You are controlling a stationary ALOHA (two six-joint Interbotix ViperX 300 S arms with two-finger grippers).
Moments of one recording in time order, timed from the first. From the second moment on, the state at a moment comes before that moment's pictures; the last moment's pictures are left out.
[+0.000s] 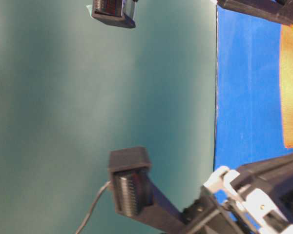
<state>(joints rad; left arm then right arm) -0.14 0.17 0.66 -0.03 -0.02 0.04 0.10 -0.07 0.90 -0.29 0.00 0.64</state>
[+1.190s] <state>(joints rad) -0.15 -0.05 0.72 -0.03 0.10 0.00 0.12 -0.25 0.87 -0.29 0.21 0.64</state>
